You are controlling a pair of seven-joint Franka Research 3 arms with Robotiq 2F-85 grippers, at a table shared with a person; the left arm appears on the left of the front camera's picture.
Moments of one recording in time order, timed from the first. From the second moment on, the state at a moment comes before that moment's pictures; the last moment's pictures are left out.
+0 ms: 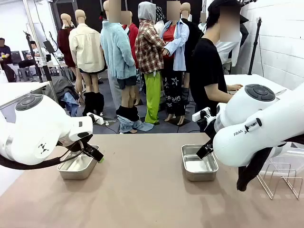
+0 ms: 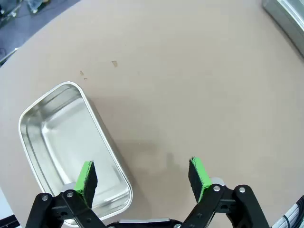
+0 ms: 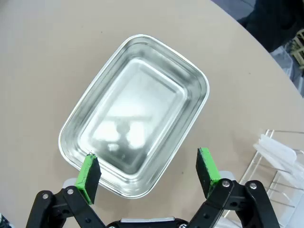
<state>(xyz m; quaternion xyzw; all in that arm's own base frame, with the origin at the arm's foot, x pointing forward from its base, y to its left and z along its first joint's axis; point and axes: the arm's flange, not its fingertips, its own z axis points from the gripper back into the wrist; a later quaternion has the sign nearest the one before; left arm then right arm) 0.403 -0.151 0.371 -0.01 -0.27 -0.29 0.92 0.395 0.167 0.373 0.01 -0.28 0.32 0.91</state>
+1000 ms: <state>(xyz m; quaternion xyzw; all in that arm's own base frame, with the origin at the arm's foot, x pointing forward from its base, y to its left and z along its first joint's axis) 0.406 -0.151 0.378 -0.01 -0.28 -0.30 0.91 0.400 0.163 0.390 0.00 -0.30 0.33 0.90</state>
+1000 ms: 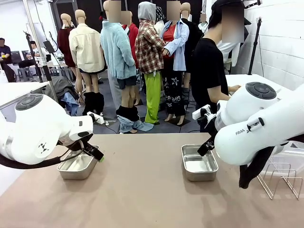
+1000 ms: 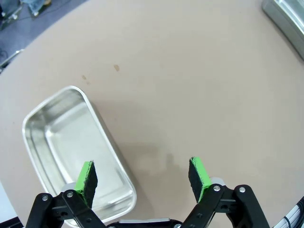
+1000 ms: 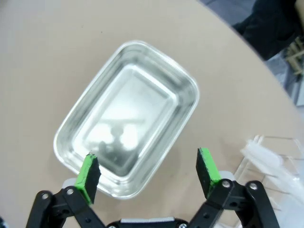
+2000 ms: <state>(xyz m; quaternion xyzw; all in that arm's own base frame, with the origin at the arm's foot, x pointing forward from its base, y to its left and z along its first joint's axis) 0.458 0.082 0.495 0.08 -0.31 -0.18 0.93 0.359 -0.181 0.518 -0.09 -0.38 -0.03 0.92</state>
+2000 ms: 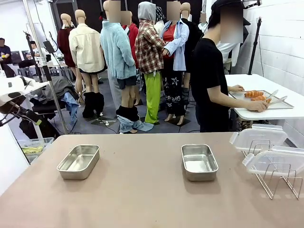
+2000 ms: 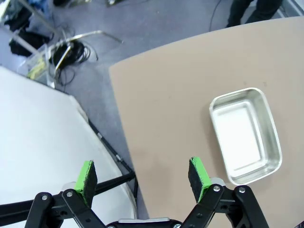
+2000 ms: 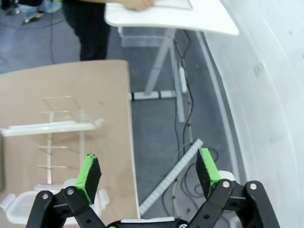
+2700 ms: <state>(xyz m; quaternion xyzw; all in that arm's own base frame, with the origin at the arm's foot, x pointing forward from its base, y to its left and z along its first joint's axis) 0.474 0.088 0.489 0.08 -0.30 -0.17 0.94 0.355 -0.198 0.509 -0.09 -0.38 -0.05 0.92</state>
